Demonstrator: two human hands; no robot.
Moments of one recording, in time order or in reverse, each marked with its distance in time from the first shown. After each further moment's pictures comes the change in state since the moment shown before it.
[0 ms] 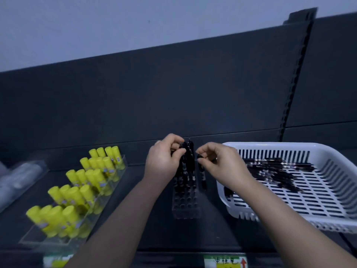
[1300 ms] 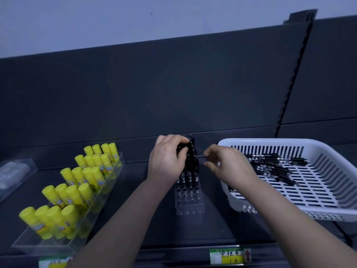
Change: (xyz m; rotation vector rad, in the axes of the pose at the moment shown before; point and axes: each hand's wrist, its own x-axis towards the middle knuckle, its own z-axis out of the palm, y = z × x) left_hand -0.007 -0.009 0.000 0.076 0.057 0.173; right_hand -0.004 0.009 0.011 -0.363 -0.063 0.057
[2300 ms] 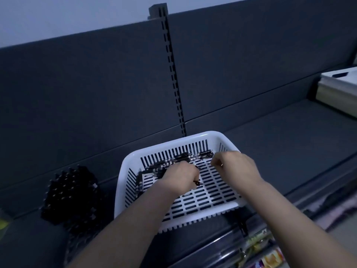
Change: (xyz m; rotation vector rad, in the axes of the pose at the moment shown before) left_hand 0.031 0.176 0.226 0.319 -1.020 0.411; right_hand -0.076 0.224 -0.090 -0.260 0.028 0.439
